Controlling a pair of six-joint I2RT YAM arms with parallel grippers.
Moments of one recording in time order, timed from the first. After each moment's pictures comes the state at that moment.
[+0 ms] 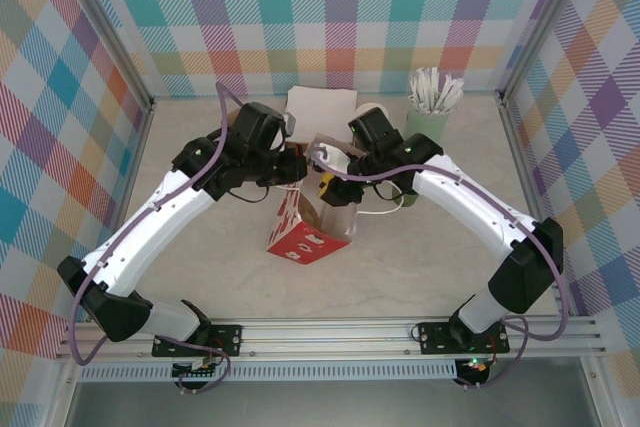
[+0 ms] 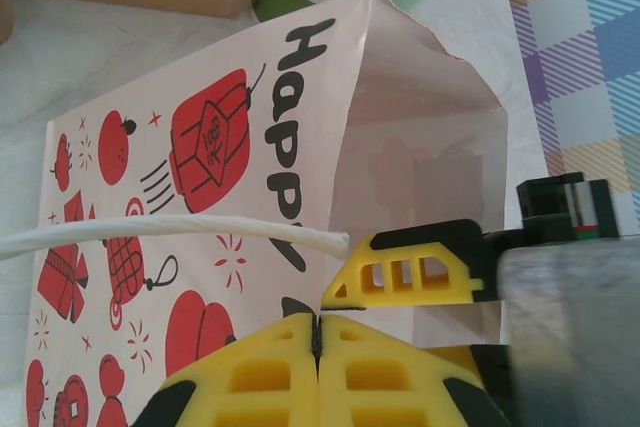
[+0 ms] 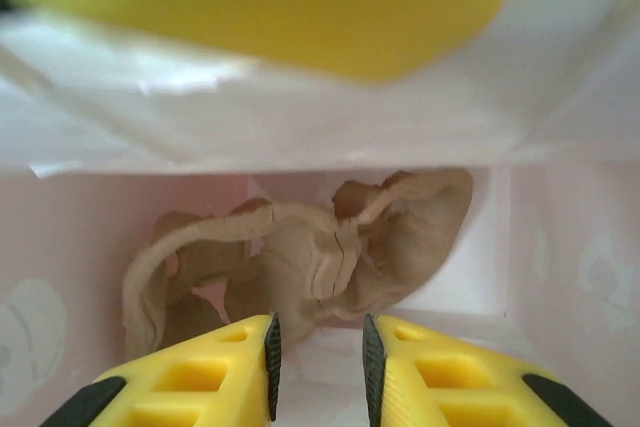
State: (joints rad) left arm -0.69 1.40 1.60 -0.99 0.09 -0.66; right arm 0.70 1.56 1.49 -0.87 -0.50 -0.56
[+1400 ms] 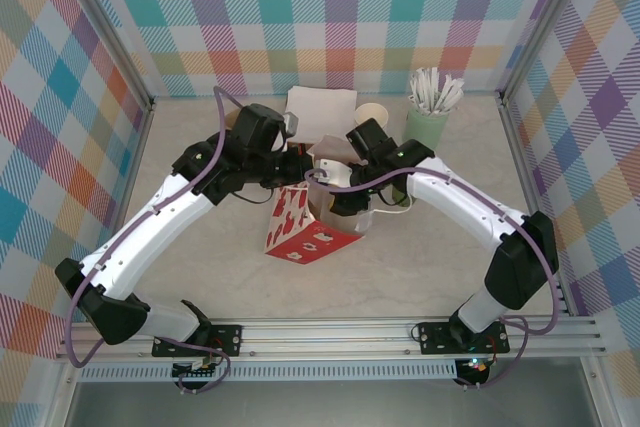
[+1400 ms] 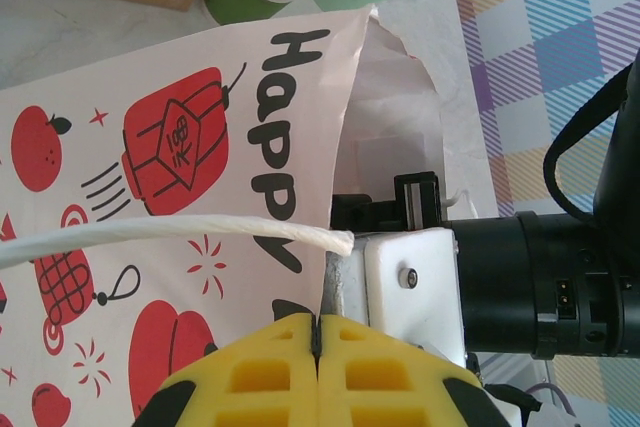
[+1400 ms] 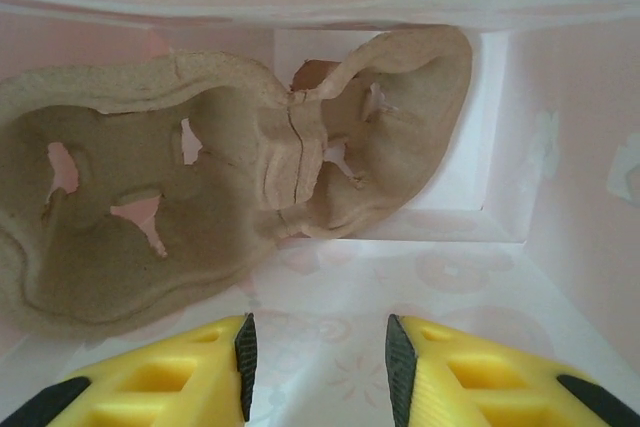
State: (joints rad) left arm -0.71 1.38 1.57 -0.92 0.14 -0.74; right arm 0.69 1.59 1.41 -0.88 -0.40 -0.72
